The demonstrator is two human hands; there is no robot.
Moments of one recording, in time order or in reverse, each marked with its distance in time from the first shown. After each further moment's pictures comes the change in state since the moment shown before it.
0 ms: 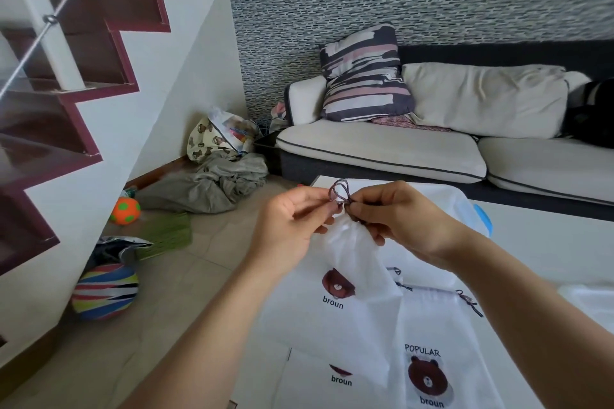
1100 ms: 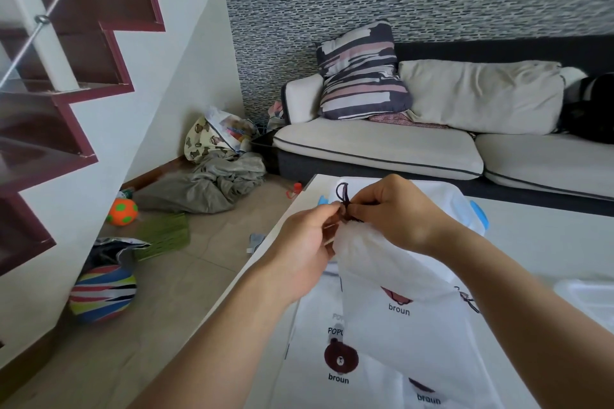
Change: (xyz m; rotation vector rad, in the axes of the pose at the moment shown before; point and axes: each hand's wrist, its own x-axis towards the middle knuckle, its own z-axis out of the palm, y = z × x) left_hand -0.012 0.014 0.031 -0.425 -0.075 -0.502; right_hand 0.000 -0.008 0.000 -0.563 0.160 0.043
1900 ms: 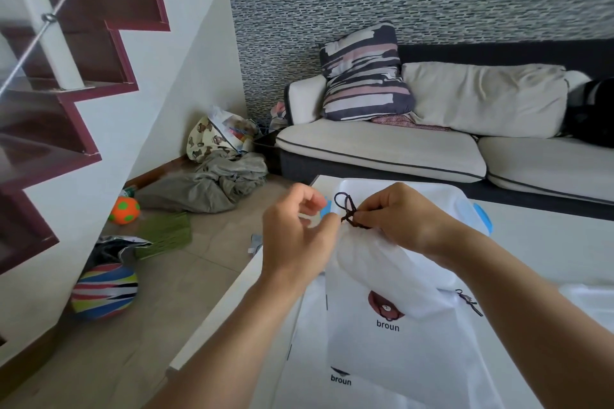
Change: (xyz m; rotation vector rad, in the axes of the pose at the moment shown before) left_hand -0.001 -0.005 -0.020 0.753 0.373 0.826; right_hand -0.003 -0.003 0.001 0.160 -0.073 0.218
